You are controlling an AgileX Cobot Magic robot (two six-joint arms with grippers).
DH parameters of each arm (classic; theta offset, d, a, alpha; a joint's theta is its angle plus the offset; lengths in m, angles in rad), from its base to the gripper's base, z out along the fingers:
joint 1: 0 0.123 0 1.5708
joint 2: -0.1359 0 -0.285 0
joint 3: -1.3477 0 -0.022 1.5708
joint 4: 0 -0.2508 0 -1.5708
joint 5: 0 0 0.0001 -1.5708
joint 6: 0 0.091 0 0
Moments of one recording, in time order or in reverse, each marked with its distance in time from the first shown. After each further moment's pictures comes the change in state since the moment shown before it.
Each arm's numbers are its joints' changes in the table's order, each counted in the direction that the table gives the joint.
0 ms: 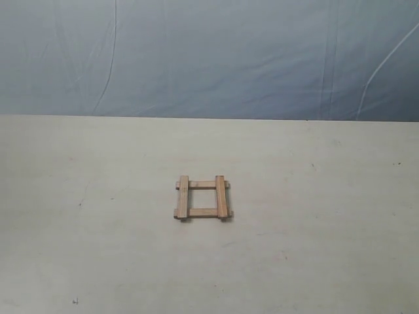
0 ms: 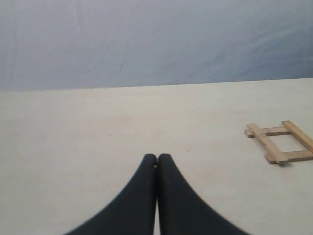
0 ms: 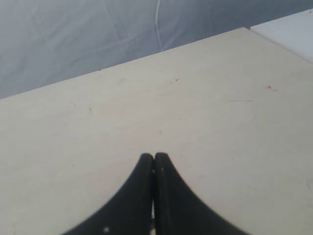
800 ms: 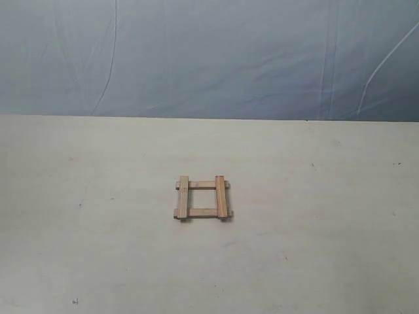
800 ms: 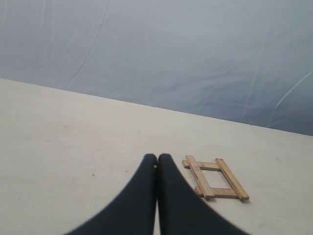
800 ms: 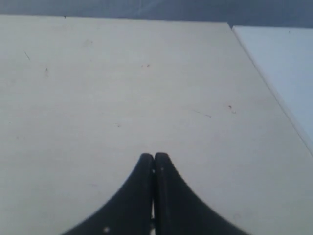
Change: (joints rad) left arm -0.094 -0.002 0.000 0.280 0.089 -0.018; right arm 0.016 -0.499 0.303 0.198 -0.037 -0.130
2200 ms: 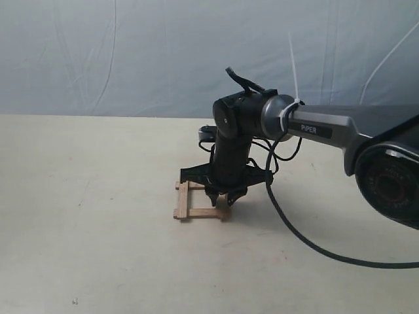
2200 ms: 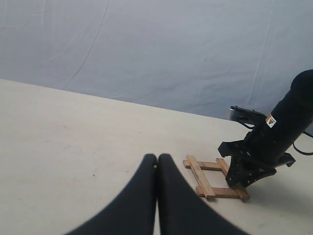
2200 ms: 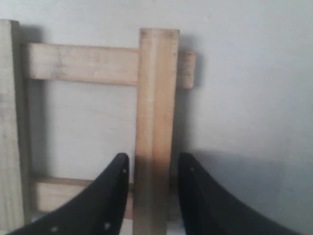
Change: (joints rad) left arm 0.000 0.000 0.000 -0.008 0.000 -0.002; right arm 0.642 -1.869 1.579 -0.389 -0.585 0.198
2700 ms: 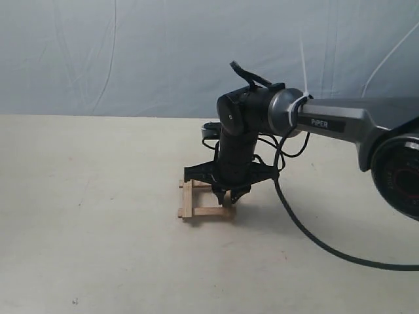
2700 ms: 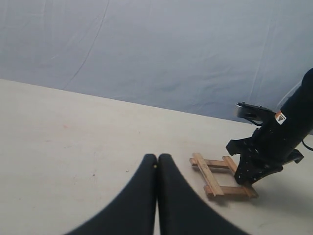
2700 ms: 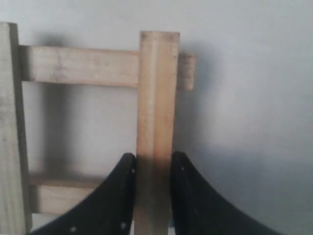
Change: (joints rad) left arm 0.000 0.000 0.000 0.000 0.000 0.000; right arm 0.000 0.050 -0.053 0.025 0.006 -0.004
